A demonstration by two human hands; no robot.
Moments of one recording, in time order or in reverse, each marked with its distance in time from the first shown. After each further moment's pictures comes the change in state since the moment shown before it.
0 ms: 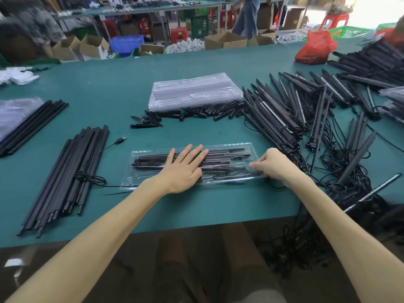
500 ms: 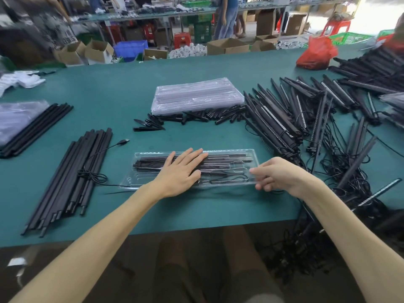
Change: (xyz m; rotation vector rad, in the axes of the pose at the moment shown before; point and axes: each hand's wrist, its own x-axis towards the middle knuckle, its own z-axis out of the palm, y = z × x) left_hand -0.005 -0.011 0.004 -0.078 0.111 0.038; right_hand -0.008 0.018 -0.005 0.483 -0.260 -0.004
